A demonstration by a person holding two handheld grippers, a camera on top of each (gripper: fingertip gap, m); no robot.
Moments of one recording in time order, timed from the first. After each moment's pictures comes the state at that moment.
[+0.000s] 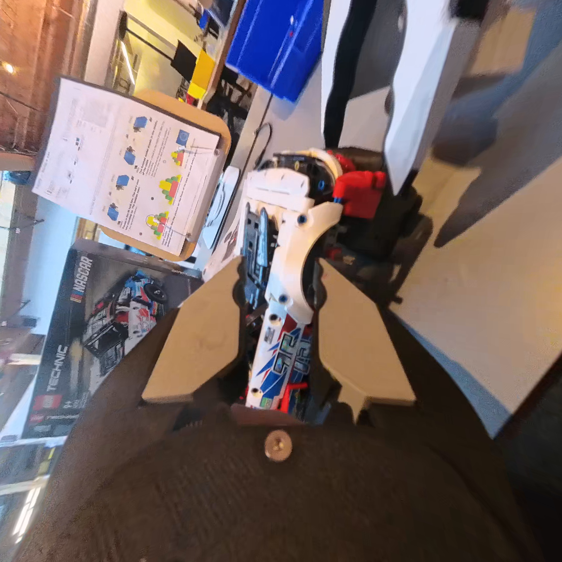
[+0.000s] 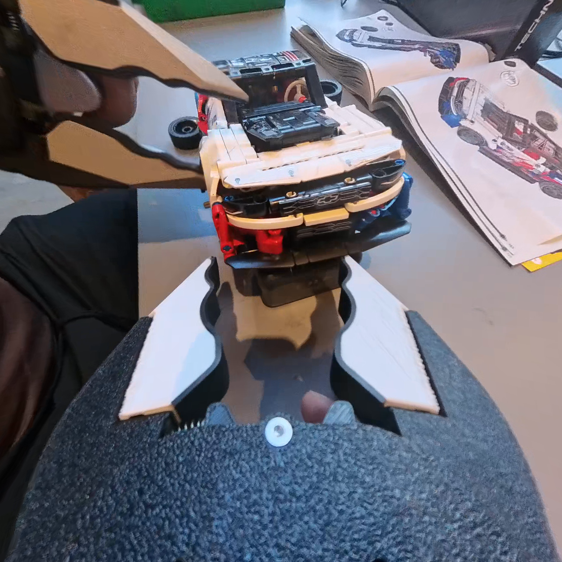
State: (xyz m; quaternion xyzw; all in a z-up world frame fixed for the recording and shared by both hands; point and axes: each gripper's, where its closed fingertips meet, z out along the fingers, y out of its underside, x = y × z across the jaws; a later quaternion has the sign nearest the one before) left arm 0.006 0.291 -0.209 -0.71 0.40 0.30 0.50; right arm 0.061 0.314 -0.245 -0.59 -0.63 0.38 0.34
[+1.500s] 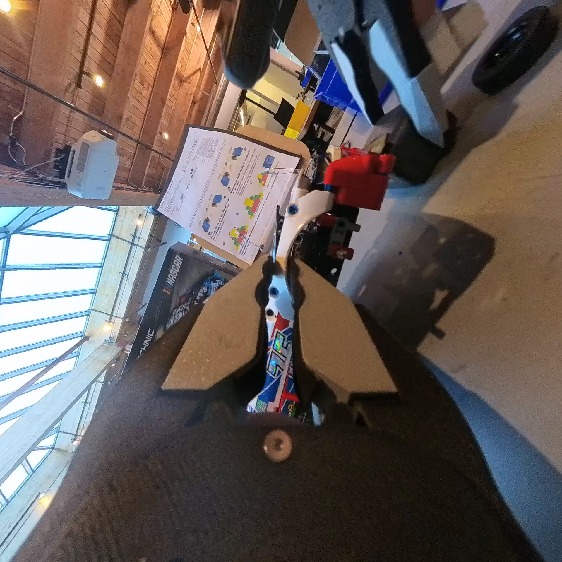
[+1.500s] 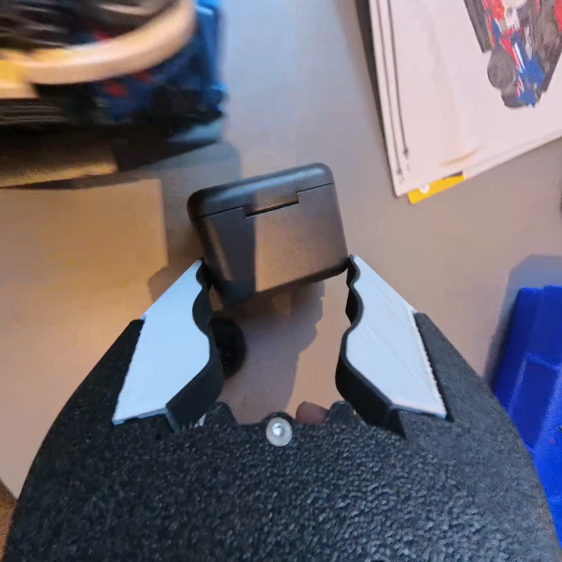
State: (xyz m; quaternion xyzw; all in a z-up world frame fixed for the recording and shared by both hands) left arm -0.024 0.286 -0.193 -0.60 0.36 0.40 0.59; right arm 0.072 0.422 -0.286 -0.66 -0.72 0.06 0.21
